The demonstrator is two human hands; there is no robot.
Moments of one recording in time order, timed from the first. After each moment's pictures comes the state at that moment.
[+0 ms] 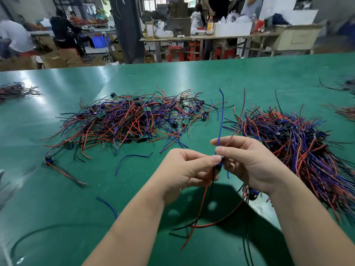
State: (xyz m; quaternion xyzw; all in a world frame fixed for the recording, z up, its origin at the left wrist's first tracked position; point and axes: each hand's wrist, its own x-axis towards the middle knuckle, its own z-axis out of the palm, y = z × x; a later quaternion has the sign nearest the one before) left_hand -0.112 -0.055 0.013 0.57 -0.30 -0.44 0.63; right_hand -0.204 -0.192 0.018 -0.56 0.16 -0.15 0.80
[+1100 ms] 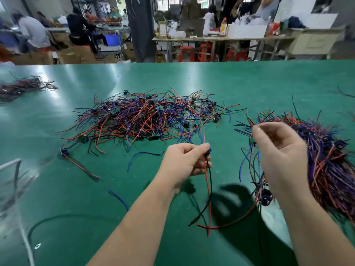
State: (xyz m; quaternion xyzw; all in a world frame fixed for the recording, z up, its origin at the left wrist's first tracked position) left_hand -0.093 -0.058 0.003 0.62 -0.18 -0.33 0.69; right_hand -0.203 -0.191 0.014 -0.68 0.22 -0.50 0.49
